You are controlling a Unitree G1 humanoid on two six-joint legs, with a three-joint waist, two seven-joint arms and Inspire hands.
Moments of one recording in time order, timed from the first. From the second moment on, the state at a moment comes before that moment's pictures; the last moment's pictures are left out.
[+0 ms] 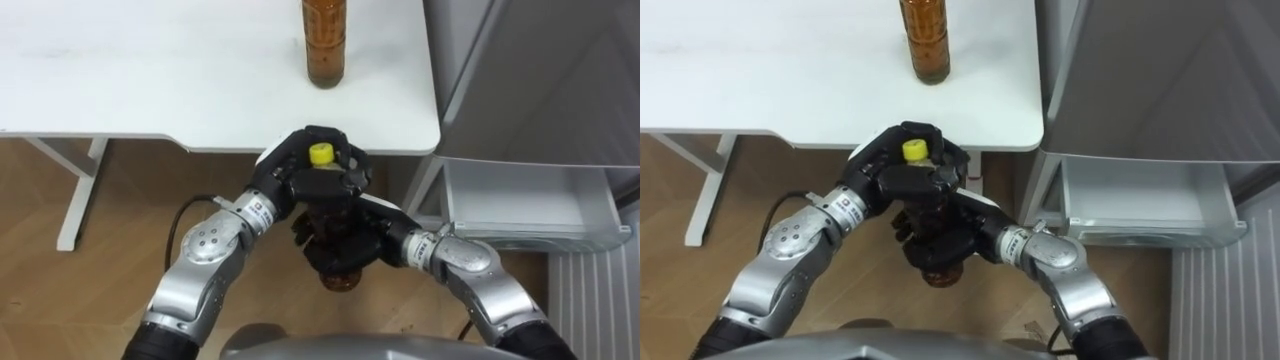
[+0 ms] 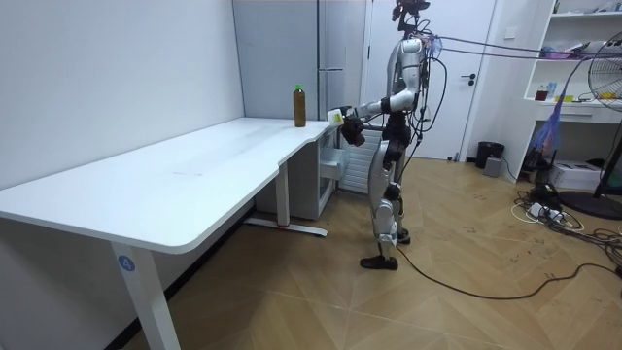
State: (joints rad) left arm 0.11 0.18 -0.30 0.06 -0.27 0.09 -0.28; right arm 0.07 -0.19 0.33 0.38 0.07 0.07 0.59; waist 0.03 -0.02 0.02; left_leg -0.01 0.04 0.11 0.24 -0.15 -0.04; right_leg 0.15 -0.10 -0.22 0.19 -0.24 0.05
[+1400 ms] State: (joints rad) left arm 0.10 0.18 -0.23 -0.25 -0.27 -0.01 -0.27; right arm 0.08 -0.22 0.32 0.38 0.03 0.07 0.58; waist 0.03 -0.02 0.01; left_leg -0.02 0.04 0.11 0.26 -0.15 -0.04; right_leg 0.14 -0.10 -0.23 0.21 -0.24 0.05
